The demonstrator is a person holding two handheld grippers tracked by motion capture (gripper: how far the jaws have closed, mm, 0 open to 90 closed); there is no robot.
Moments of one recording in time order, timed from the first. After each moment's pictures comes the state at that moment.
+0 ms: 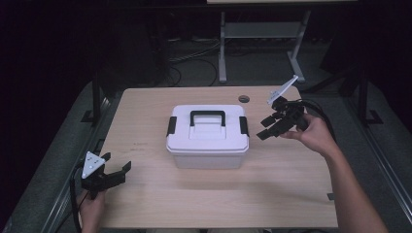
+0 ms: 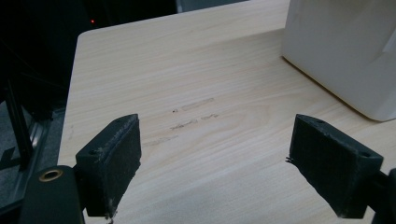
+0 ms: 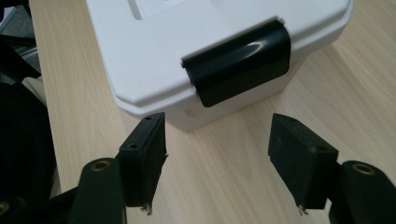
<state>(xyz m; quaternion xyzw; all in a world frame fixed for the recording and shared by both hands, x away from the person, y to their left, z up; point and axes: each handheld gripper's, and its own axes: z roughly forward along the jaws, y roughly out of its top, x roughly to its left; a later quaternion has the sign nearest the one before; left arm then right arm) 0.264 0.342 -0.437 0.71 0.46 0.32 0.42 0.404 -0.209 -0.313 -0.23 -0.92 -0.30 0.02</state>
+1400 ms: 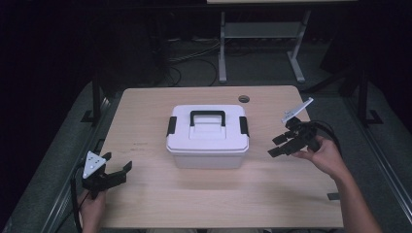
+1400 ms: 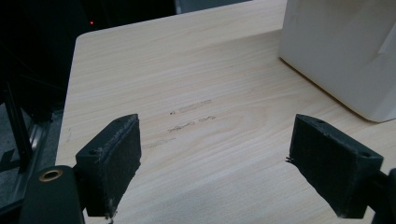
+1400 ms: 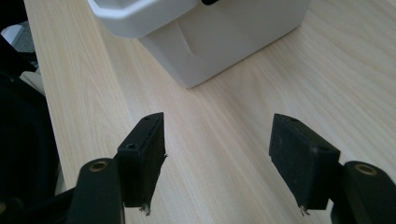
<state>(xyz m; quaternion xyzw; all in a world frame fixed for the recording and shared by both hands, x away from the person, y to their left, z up) 0.264 0.339 -0.436 0.72 0.46 0.32 0.42 0.374 -0.248 -0.364 -0.28 -0.91 -0.31 0.04</state>
